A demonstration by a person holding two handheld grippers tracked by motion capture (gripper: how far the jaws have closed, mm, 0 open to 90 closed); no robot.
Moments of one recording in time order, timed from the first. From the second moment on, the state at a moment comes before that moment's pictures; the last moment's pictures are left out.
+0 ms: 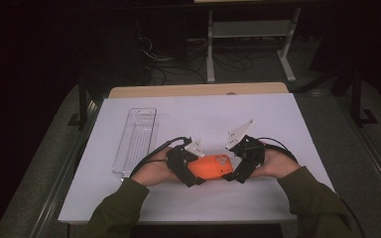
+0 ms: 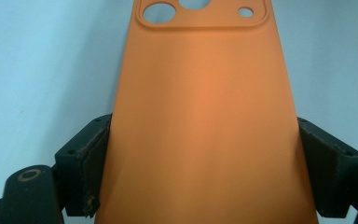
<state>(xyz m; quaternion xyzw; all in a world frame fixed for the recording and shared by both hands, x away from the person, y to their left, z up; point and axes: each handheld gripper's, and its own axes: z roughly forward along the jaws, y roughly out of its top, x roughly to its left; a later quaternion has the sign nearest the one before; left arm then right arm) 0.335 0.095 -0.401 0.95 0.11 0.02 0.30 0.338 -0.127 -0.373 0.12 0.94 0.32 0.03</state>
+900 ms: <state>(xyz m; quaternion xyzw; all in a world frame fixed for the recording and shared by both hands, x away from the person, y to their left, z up) 0.342 0.107 -0.396 0.92 0.24 0.07 0.30 0.324 -0.163 -0.388 0.32 0.87 0.36 0.10</state>
